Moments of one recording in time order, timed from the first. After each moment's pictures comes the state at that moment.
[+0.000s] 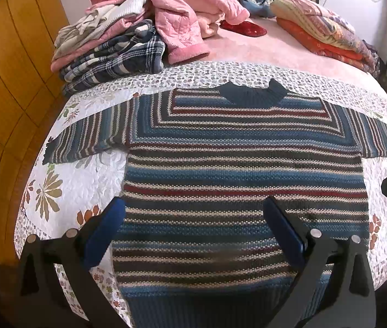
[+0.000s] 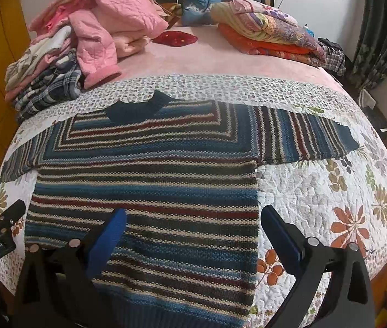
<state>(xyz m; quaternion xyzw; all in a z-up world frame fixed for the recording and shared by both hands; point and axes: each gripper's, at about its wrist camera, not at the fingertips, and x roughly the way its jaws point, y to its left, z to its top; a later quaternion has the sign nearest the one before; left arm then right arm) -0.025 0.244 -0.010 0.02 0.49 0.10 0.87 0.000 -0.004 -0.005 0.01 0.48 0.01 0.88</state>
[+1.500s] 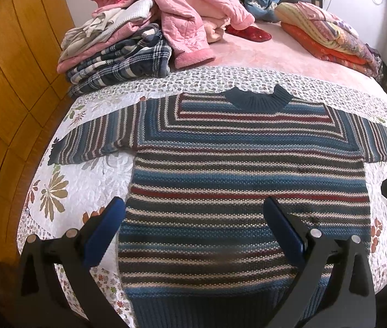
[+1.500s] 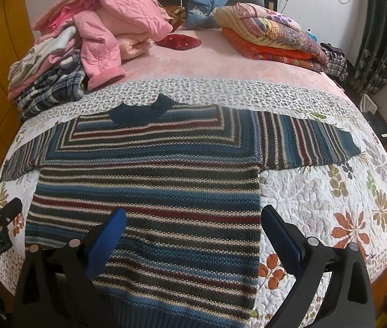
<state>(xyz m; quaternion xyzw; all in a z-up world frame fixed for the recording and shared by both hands) -0.028 0.253 0.000 0.02 0.48 0.11 0.87 0.003 0.001 -0.001 0.01 0.48 0.01 0.88</state>
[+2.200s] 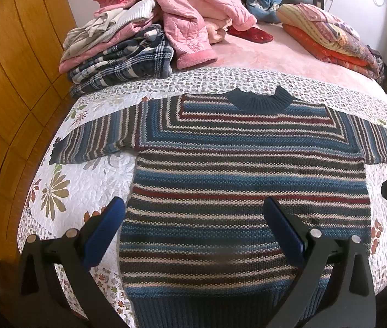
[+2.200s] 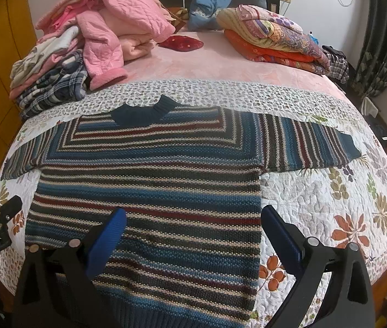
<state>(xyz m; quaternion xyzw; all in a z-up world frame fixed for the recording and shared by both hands) -0.030 0.257 0.002 0.02 0.47 0.11 0.87 0.002 0.006 0.000 0.00 0.47 0.01 0.88</state>
